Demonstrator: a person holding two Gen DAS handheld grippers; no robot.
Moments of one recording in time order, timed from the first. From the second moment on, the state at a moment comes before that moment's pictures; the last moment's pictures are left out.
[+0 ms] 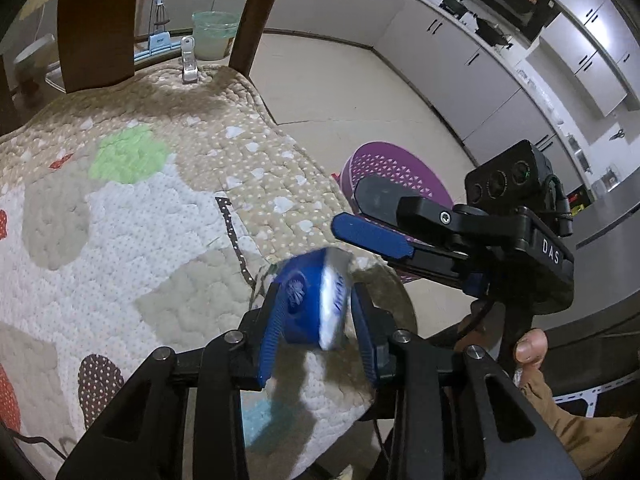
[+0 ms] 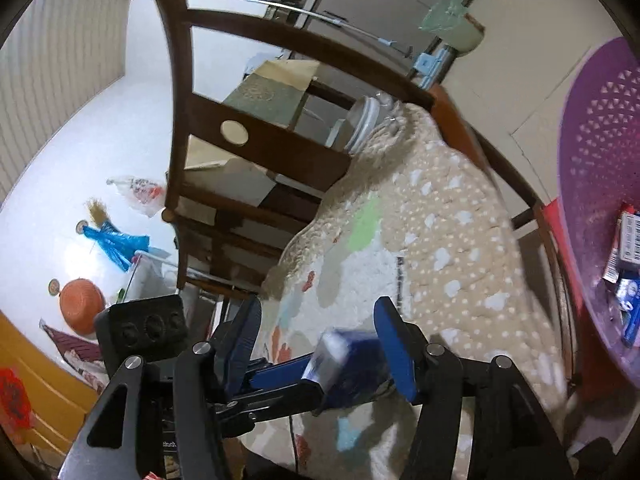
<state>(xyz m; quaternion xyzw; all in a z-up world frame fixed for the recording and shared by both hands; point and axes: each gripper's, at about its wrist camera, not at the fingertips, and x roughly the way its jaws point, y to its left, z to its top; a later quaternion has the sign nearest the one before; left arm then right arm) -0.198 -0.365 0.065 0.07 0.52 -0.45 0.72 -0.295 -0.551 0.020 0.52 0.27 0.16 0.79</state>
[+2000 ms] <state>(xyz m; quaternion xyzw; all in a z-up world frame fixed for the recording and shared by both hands) -0.248 -0.408 0.100 0.19 0.44 -0.41 0.77 -0.312 -0.565 0.015 0.58 0.25 0.22 0.75</state>
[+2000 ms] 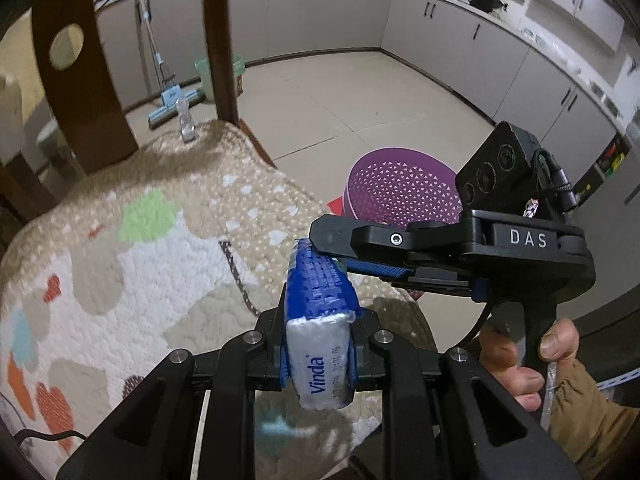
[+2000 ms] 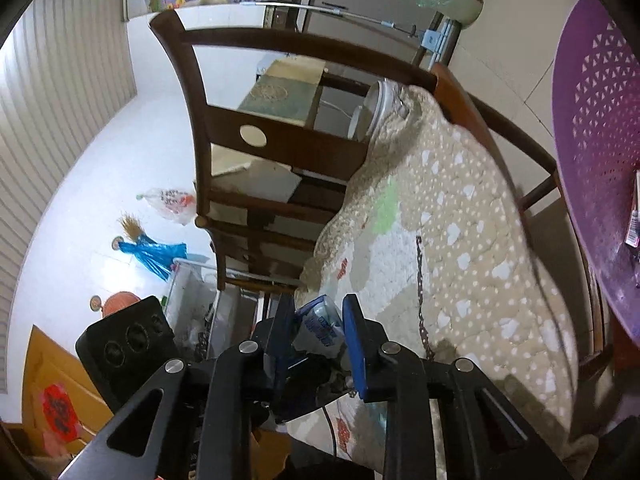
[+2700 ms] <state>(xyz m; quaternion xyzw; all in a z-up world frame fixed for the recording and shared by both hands) -0.297 -0.509 0.100 0.33 0.35 -0.44 0.75 -0.373 -0.649 0.011 0.62 0.15 0.14 0.75</state>
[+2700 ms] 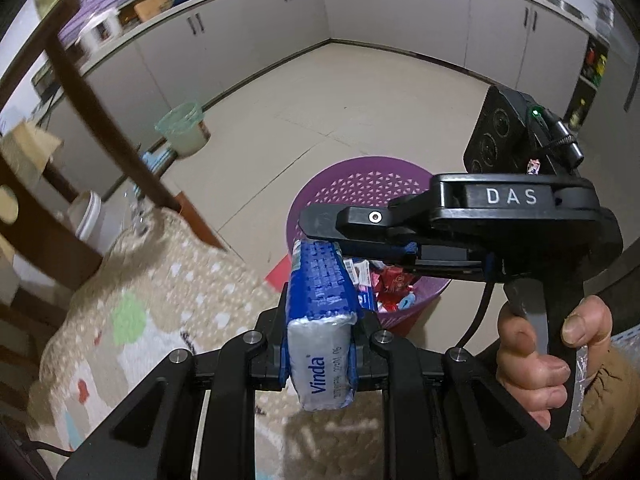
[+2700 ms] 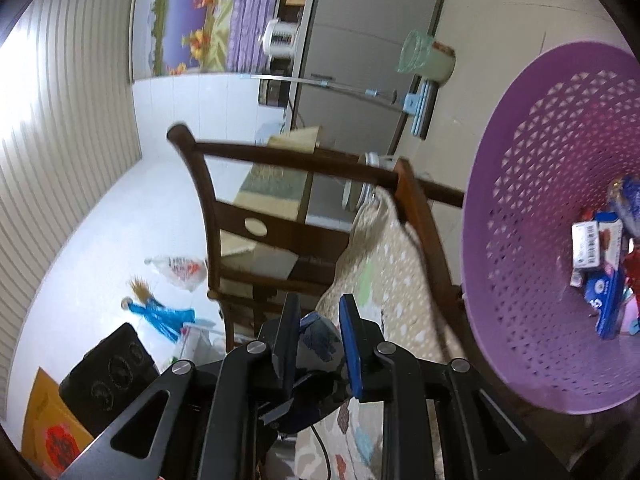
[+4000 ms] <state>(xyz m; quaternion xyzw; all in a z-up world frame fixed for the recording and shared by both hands) -0.259 -0.574 0.074 0.29 0.38 -0.45 0.76 -0.435 -0.721 -0.013 0.69 0.08 0.01 0.72</state>
